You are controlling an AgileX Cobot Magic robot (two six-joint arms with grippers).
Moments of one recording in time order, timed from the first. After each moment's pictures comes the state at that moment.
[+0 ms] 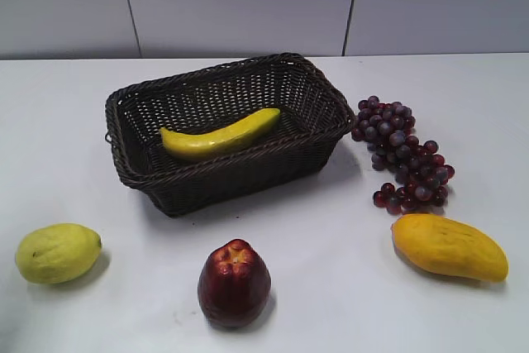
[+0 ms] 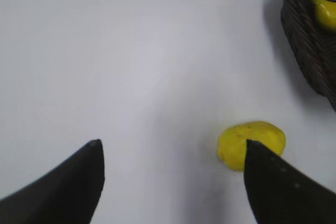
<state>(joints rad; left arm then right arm) 0.01 1.20 -1.16 -0.07 1.21 0.17 0.13 -0.01 -0.49 -0.09 1.05 0.08</state>
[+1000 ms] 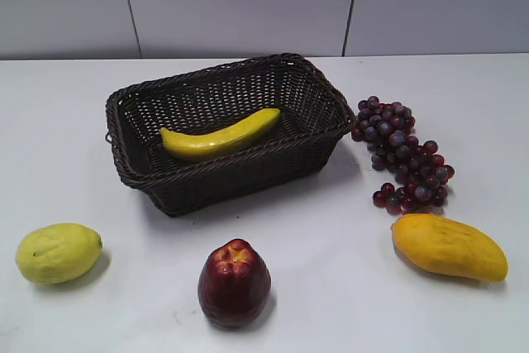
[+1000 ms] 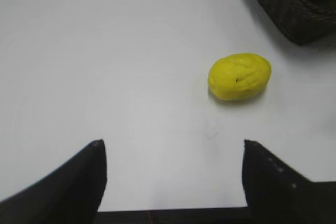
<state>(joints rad) 0.01 0.24 -0.56 -0.08 1.19 0.17 0.13 -0.01 -0.49 -0.09 1.05 0.08</state>
